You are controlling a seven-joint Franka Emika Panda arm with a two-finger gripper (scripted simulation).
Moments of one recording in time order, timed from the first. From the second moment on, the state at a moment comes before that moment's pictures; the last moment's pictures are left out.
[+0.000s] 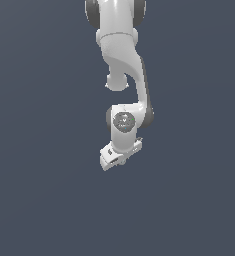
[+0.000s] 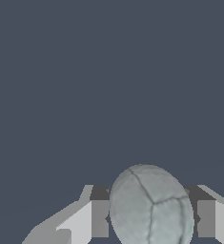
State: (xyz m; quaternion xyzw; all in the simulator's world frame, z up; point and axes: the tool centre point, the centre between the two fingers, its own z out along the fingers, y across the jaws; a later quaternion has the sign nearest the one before) arm 0.039 0.022 0.025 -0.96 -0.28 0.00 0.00
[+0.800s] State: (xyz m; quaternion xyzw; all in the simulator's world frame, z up) arm -0.030 -0.008 0.060 -0.96 -0.28 0.00 0.00
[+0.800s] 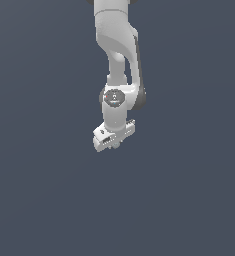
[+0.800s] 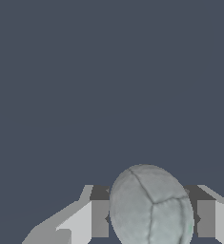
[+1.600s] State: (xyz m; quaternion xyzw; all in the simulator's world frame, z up) arm -0.123 -0.050 0.110 -0.96 -0.28 0.00 0.00
